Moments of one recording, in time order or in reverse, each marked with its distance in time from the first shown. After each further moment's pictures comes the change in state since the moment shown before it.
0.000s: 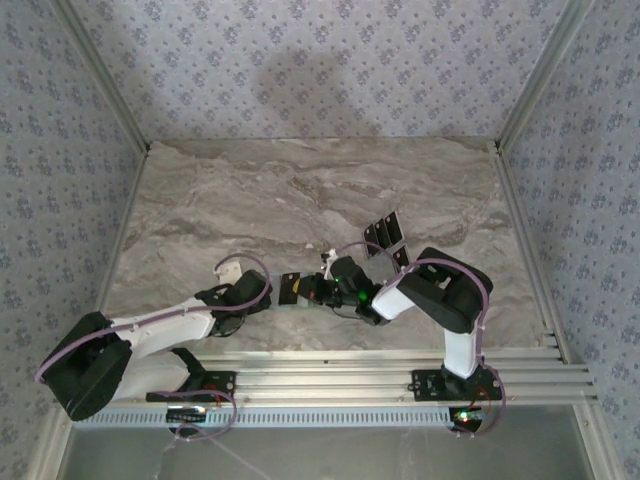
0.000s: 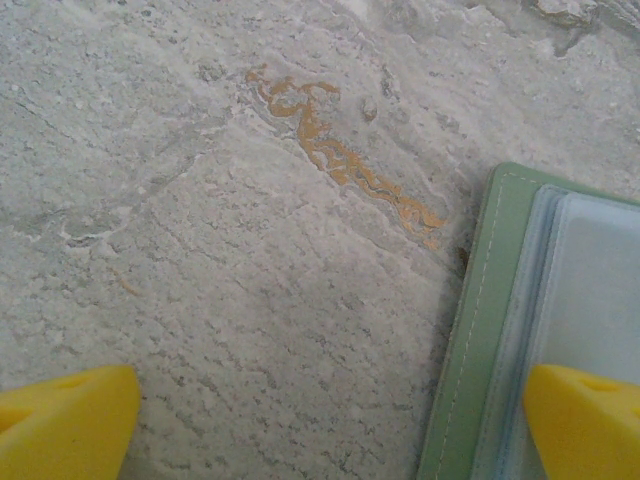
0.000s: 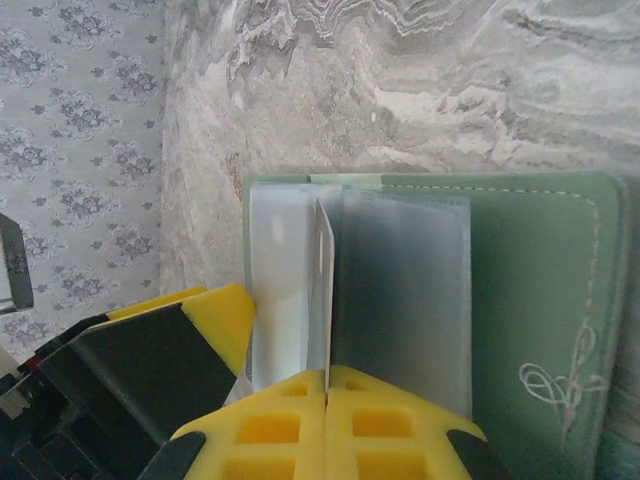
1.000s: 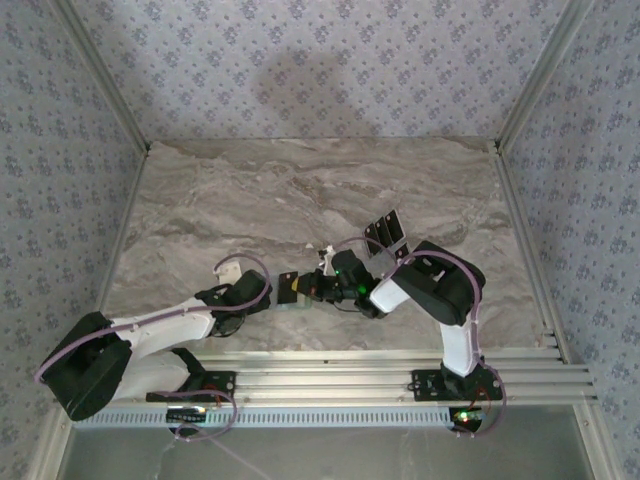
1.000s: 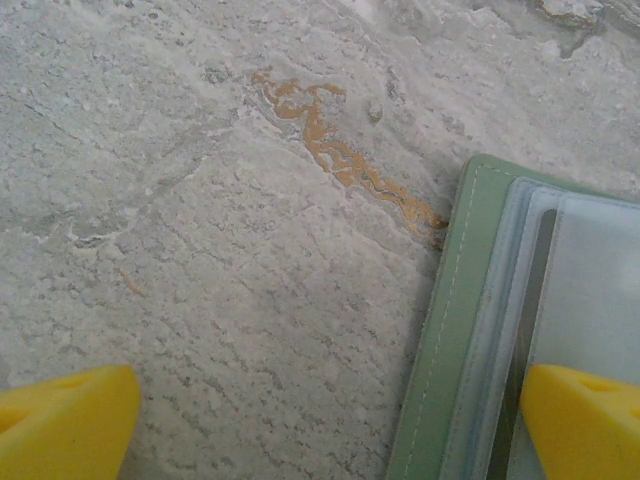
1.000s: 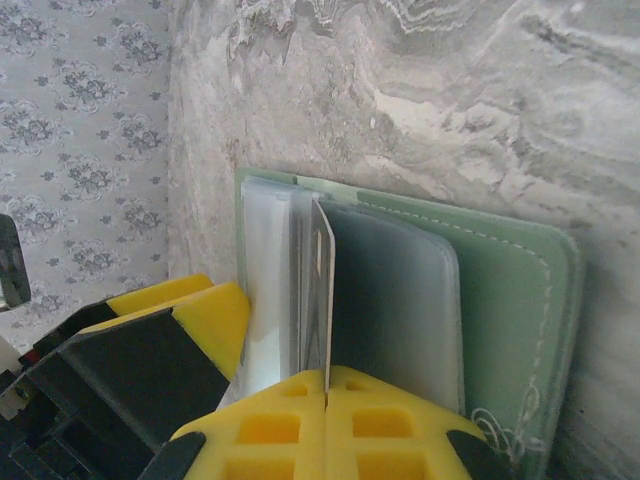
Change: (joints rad) left arm 0.000 0.000 0.000 -0.003 -0.006 0.000; right arm -0.050 0.066 0.049 0.008 -0.142 -0.027
